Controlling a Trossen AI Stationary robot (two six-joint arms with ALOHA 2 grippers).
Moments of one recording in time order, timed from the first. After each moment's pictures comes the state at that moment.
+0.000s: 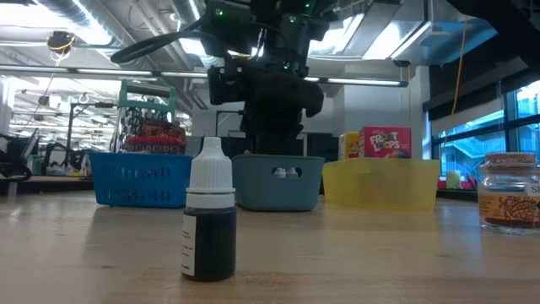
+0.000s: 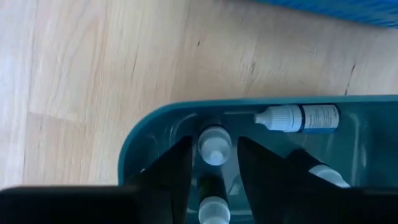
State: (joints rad) left arm -0.85 1.34 1.13 -0.63 -0.48 -0.56; right arm 0.09 2.28 1.87 -0.96 -0.04 -0.13
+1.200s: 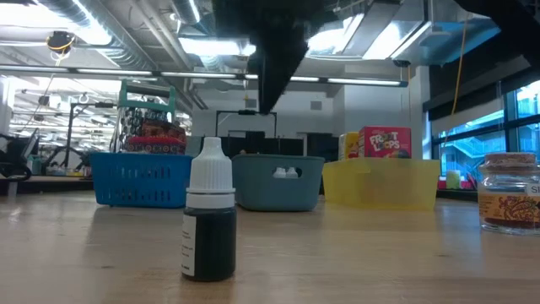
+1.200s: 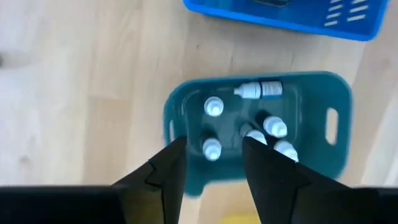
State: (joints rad) left arm -0.85 1.34 1.13 -0.63 -0.37 -0.55; right arm 0.13 2.27 2.21 -1.33 0.02 -0.06
